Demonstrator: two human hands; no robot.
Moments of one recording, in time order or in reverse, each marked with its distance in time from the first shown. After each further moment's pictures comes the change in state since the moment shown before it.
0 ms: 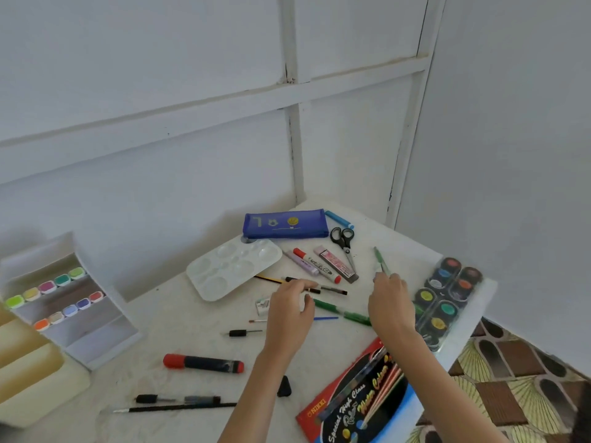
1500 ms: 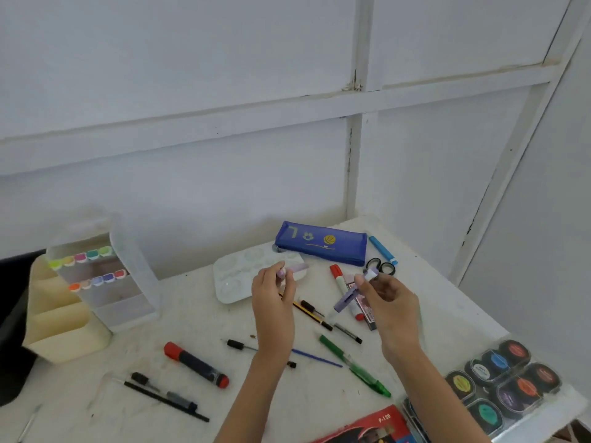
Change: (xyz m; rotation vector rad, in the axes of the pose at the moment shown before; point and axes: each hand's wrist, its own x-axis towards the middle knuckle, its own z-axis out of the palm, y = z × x) left_hand 0.048 0.011 -0.002 -0.020 0.718 -0.246; right_hand 0.064 -0.033 -0.009 1.340 -0.204 -0.025
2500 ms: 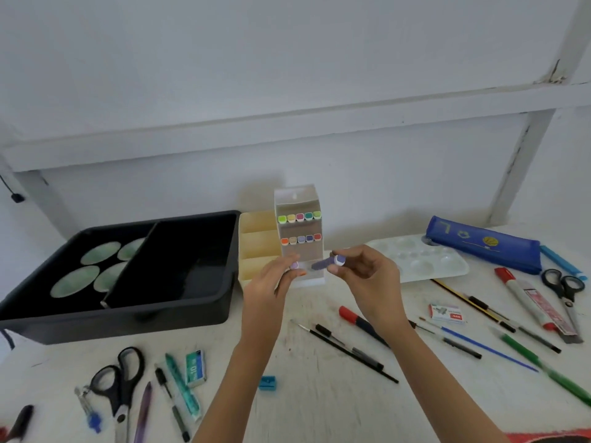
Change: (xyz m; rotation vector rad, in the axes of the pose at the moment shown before) left_hand 0.041 -0.113 -0.289 0.180 0.042 0.302; right_hand -0.159 0.013 0.248 -0.033 -0.578 -0.363
